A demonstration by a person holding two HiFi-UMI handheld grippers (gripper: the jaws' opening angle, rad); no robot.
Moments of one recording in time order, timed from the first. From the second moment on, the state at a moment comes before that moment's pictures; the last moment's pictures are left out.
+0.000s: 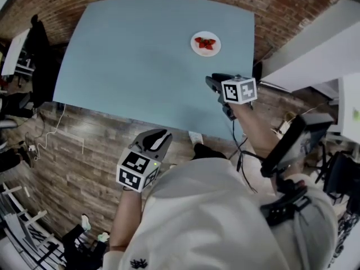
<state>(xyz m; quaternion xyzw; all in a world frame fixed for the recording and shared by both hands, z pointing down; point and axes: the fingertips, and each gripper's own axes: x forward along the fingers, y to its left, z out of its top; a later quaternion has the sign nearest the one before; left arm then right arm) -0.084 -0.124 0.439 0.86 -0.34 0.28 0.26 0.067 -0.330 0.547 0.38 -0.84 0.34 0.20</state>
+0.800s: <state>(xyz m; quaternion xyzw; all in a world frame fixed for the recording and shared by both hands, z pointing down) -0.142 0.038 0.430 0.89 -0.31 0.26 0.21 -0.048 -0.054 0.481 0.30 -0.89 0.18 0.29</state>
